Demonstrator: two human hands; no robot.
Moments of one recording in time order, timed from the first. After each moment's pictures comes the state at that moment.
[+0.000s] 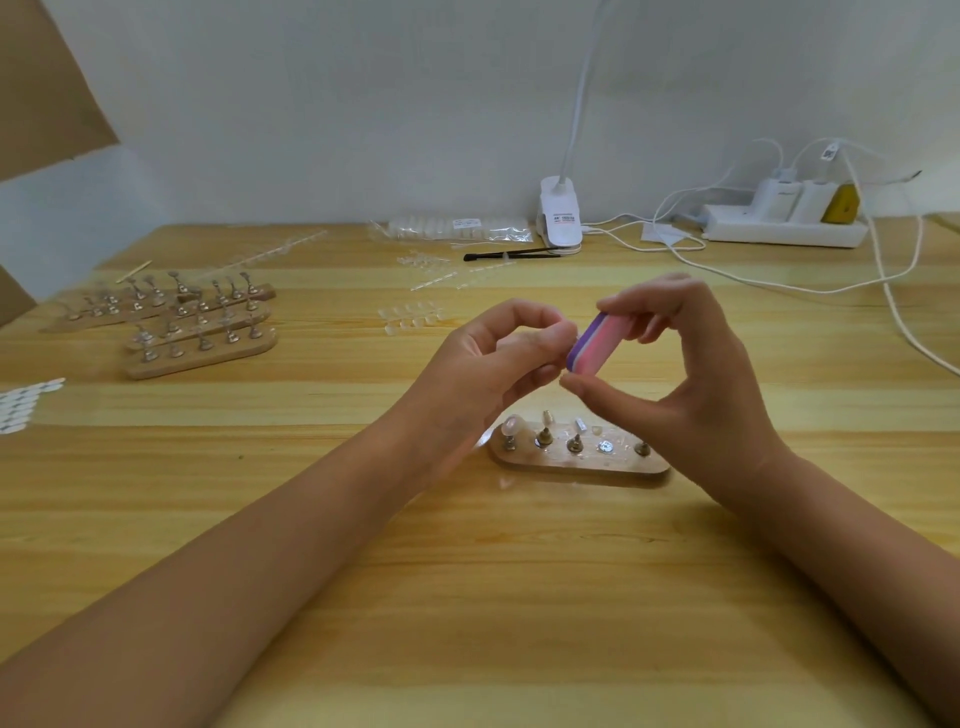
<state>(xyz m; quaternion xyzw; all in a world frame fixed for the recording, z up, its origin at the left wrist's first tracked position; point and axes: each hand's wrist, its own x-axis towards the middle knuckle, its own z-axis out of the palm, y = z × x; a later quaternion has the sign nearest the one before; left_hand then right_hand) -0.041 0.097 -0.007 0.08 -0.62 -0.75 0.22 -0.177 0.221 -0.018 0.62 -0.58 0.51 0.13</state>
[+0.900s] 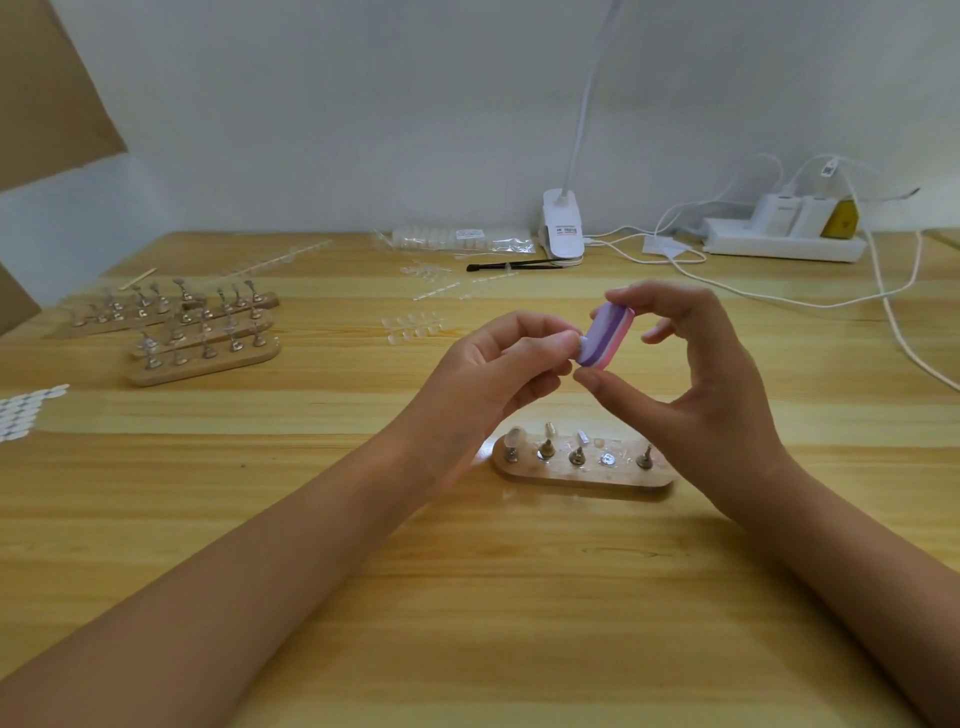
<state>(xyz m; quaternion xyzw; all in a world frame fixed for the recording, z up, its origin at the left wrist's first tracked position) -0.040 0.097 -0.006 0.10 -0.64 -0.73 0.22 -0.179 0.221 -0.017 0.61 -0.59 0.52 0.12</state>
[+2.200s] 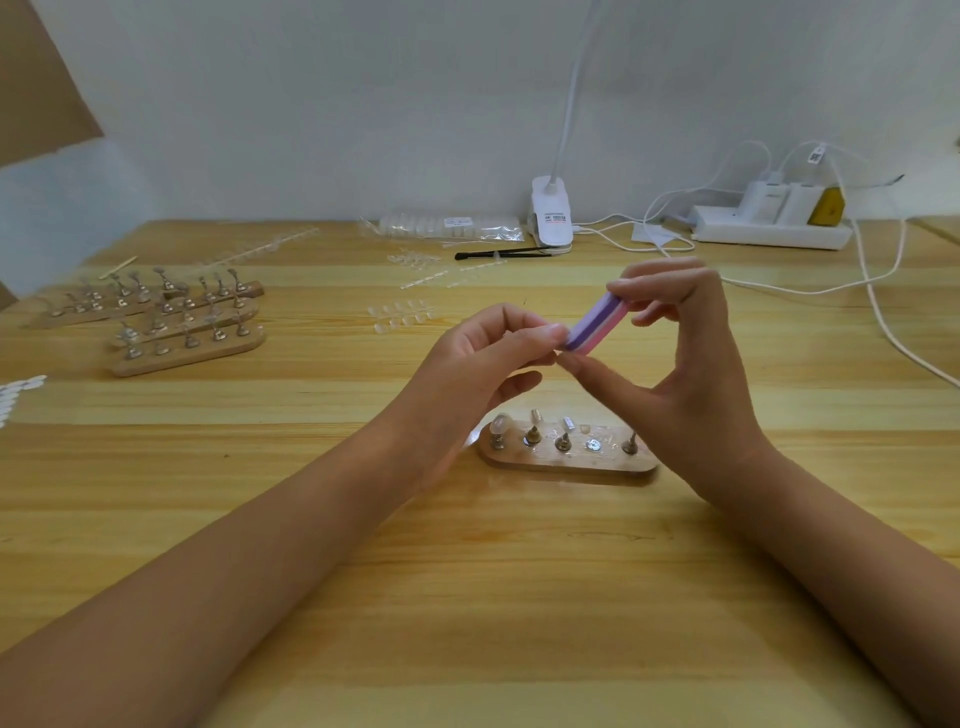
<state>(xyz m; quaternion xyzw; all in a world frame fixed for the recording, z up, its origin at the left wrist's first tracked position) -0.042 0.096 -0.012 0.10 -0.65 -0.72 0.22 -0.175 0.219 -0.015 0.60 -0.59 0.52 0.15</state>
